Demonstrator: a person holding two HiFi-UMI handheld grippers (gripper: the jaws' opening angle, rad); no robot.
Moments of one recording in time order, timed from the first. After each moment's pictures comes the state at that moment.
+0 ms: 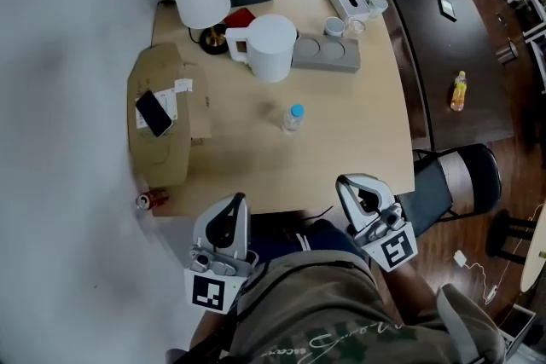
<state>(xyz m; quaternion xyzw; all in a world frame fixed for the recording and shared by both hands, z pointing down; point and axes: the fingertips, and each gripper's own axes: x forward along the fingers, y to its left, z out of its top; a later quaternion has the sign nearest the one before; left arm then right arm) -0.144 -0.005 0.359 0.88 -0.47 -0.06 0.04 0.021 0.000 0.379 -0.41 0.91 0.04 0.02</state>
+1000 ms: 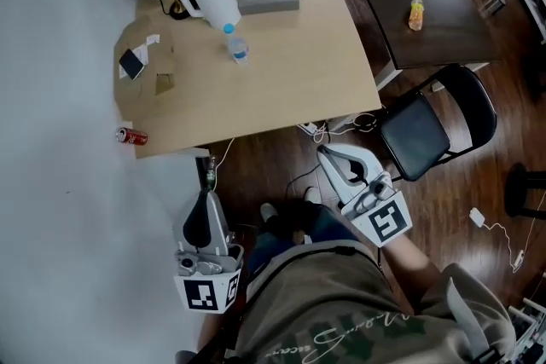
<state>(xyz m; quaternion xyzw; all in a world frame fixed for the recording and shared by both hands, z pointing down) -0.051 0.250 0.289 0.85 -0.53 -0.03 -0.04 0.132 0.231 0.348 -0.42 0.91 0.02 0.02</state>
